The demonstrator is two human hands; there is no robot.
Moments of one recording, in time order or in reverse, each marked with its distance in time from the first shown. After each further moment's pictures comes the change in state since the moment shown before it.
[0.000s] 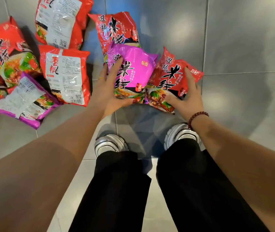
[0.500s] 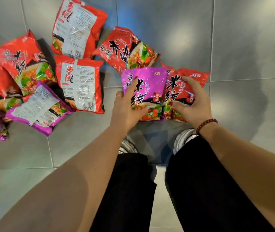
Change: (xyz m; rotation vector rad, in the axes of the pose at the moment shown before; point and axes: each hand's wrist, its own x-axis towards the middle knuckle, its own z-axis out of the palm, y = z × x) left_hand -0.022 0.002 0.025 -0.122 0.038 -0.082; right_hand -0.016 -0.029 0.007 -0.005 0.050 -0.152
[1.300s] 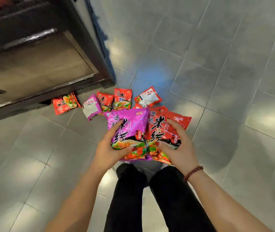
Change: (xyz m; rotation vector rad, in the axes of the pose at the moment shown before) left_hand -0.368 0.223 -0.295 -0.578 0.399 -0.178; right_hand -0.257 -0.419 -0.140 -0.039 -0.431 -0.269
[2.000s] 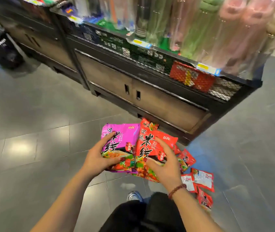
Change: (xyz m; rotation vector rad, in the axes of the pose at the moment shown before) left_hand -0.264 -0.015 -0.256 -0.393 0.770 -0.052; right_hand -0.121 -0.235 0.240 -0.209 -0.676 -0.496
